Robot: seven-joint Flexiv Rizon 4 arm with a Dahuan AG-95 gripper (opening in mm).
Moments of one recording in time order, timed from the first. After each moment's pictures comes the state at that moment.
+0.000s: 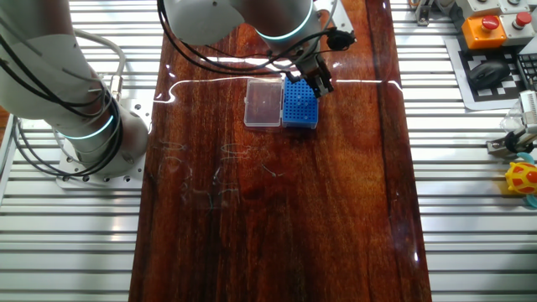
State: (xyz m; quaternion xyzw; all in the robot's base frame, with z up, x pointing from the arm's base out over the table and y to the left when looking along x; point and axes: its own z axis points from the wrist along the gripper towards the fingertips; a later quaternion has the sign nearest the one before) arm 0.484 0.120 0.052 -0.14 0.97 0.04 0.19
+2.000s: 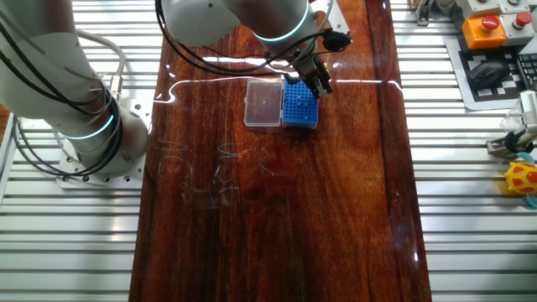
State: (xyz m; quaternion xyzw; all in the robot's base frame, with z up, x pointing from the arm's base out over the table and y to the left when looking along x) arm 0.483 0.117 0.049 -0.15 0.97 0.04 0.19
